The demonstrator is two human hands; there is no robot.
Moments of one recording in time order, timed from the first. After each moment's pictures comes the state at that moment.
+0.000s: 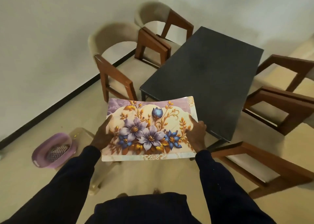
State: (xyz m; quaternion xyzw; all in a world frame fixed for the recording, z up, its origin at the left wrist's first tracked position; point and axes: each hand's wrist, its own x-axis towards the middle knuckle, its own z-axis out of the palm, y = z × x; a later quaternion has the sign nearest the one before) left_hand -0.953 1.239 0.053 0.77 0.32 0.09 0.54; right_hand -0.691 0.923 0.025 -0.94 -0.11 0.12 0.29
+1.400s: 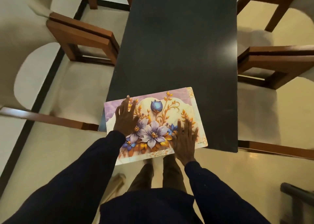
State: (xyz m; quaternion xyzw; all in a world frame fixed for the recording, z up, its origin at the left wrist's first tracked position) left_hand -0.476 1.297 -0.089 0.98 0.02 -0.12 0.18; right_hand -0.532 0.983 -0.137 -0.99 -0.06 0.04 0.13
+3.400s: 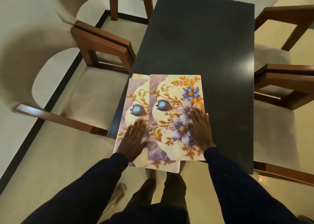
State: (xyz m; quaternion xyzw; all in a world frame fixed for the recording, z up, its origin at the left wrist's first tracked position) left_hand -0.545 1.298 -0.093 0.97 -0.05 -0.14 0.18; right_hand -0.402 0.968 -0.134 -0.97 -0.20 0.02 0.12
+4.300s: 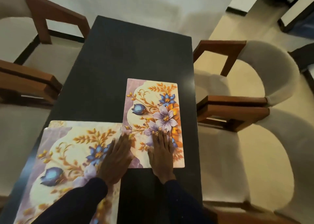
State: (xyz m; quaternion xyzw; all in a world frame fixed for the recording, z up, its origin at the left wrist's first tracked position) left_hand -0.325 1.137 -0.130 0.98 -0.18 -0.01 0.12; right_hand -0.292 0.913 -0.137 -0.99 -0.06 -0.01 0.14
